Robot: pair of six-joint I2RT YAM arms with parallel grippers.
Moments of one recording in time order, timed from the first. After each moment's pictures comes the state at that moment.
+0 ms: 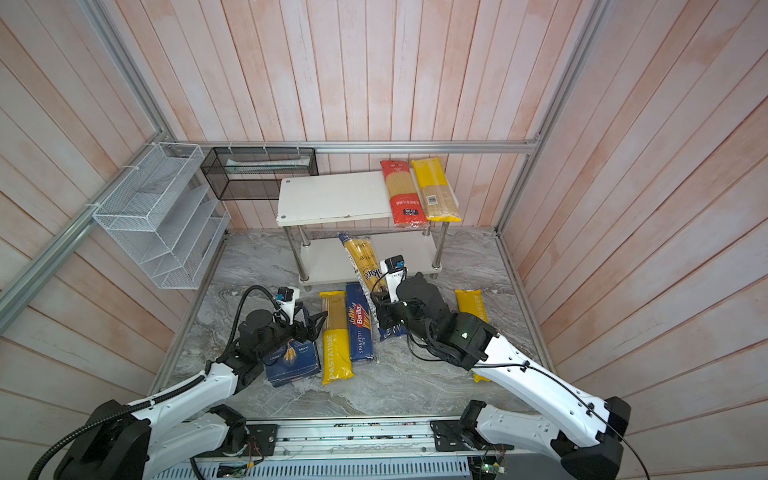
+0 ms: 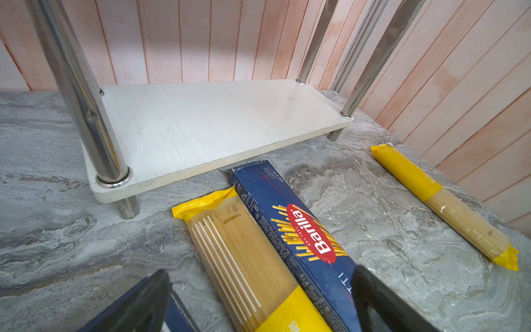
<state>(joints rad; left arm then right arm) -0.47 1.08 0.35 0.43 0.15 -0.20 0.94 1.06 1.15 -0.54 0.24 0.37</state>
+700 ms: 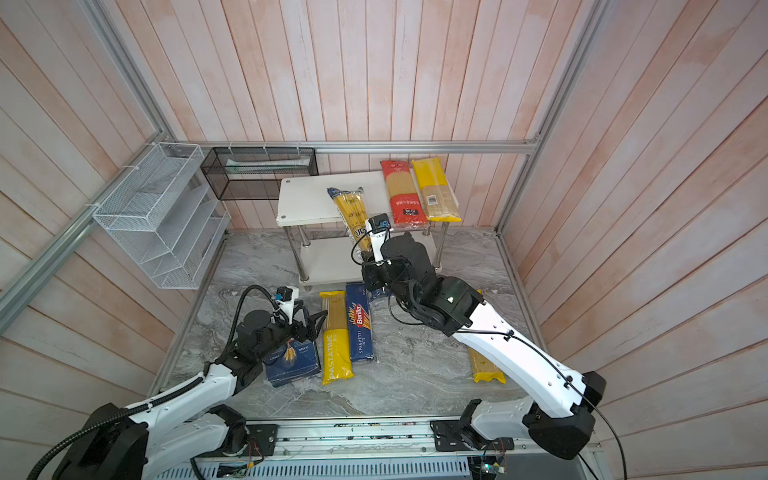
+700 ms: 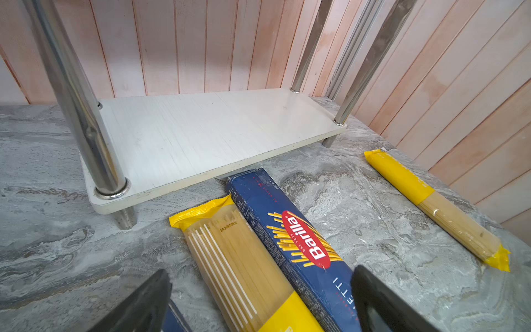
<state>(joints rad) -0.47 1.06 0.34 0.45 0.16 -0.19 0.90 1.30 1.53 -0.59 0.35 0.19</state>
